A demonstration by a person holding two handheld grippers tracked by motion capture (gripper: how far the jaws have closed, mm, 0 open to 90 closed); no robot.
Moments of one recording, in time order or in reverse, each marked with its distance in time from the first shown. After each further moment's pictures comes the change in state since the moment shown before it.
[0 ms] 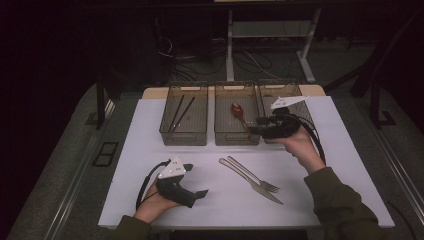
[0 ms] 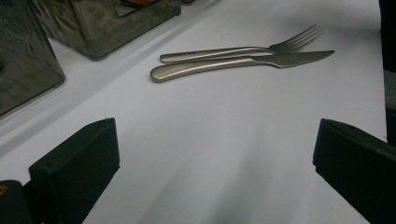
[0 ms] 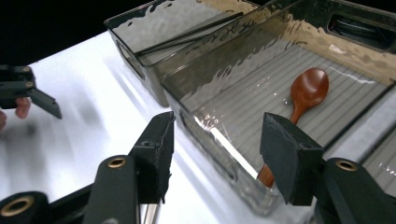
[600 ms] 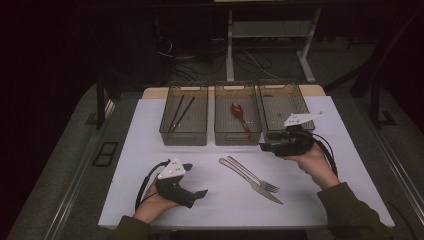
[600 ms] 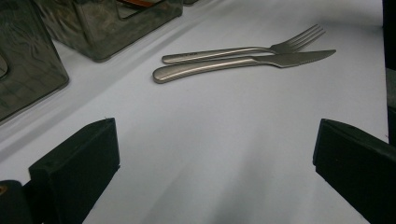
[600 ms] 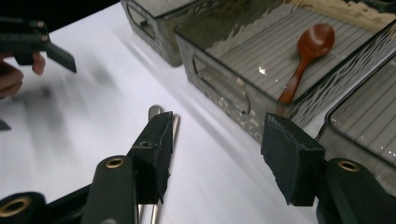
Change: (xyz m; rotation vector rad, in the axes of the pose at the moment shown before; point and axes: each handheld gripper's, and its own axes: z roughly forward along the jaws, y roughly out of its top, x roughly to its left) left arm -0.001 0.001 -0.003 -0.004 0.011 0.009; right arm 0.011 -0.045 -0.027 0.035 0.005 0.018
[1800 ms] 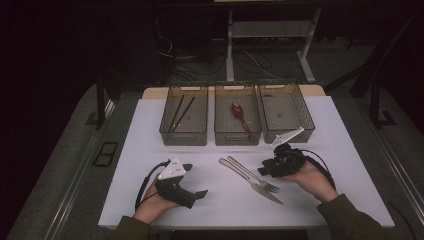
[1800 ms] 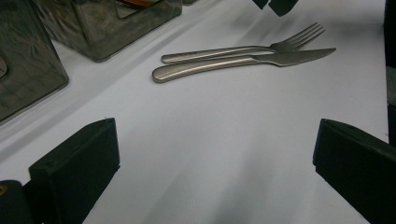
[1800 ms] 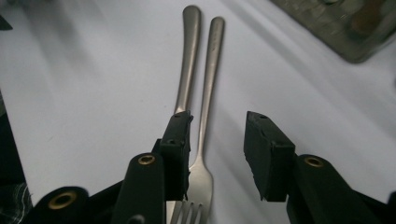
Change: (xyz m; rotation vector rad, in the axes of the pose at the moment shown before) left arm -0.001 0.000 0.000 0.004 0.002 0.005; right arm 0.031 -0.027 0.021 0.299 0.036 -0.017
